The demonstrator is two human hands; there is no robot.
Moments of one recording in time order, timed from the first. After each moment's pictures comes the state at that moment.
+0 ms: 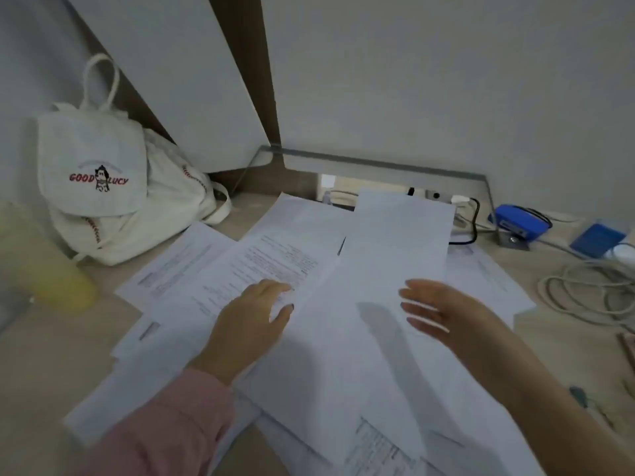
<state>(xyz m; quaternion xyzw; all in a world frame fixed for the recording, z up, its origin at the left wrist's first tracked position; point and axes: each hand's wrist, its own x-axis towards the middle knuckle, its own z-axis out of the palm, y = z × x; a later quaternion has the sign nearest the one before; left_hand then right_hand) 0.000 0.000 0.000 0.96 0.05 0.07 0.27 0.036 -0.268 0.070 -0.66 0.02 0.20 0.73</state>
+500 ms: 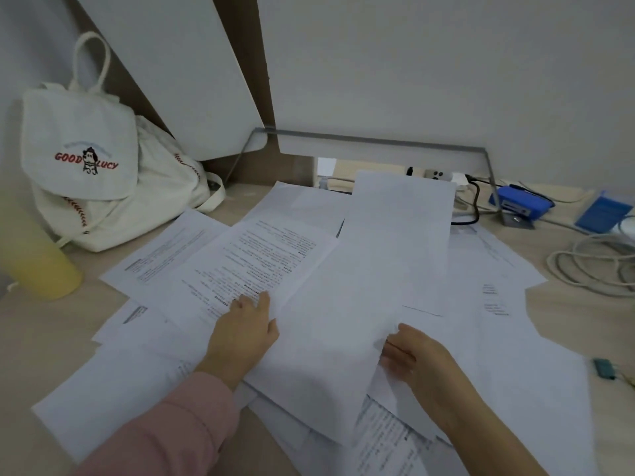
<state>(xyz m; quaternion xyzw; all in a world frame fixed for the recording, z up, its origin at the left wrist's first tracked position) -0.009 0.000 -0.080 1.00 0.08 0.02 0.00 -0.004 -0.244 -0.053 -0.57 0.18 0.24 0.76</state>
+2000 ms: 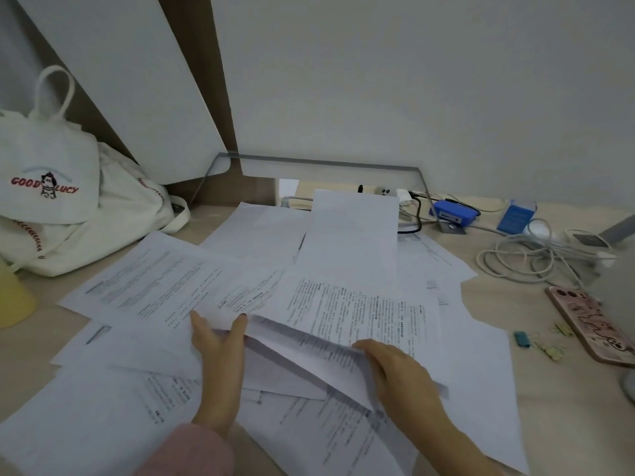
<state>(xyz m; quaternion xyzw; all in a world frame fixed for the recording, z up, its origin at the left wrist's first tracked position) -0.054 -0.048 -0.070 0.64 0.25 0.17 0.70 -0.045 -0.269 -0.063 -0.95 -0.18 -0.10 0.21</state>
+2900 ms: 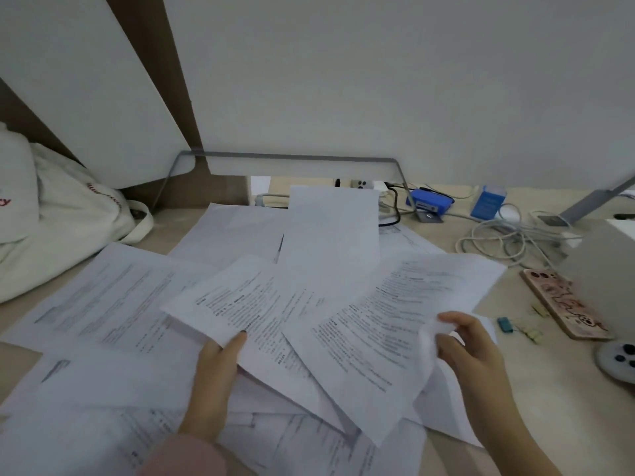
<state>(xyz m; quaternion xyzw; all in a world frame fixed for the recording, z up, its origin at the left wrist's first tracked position) -0.024 -0.035 -0.078 0.61 0.21 0.02 0.77 -0.052 -0.316 -0.030 -0.72 0.14 -0.12 0.66</state>
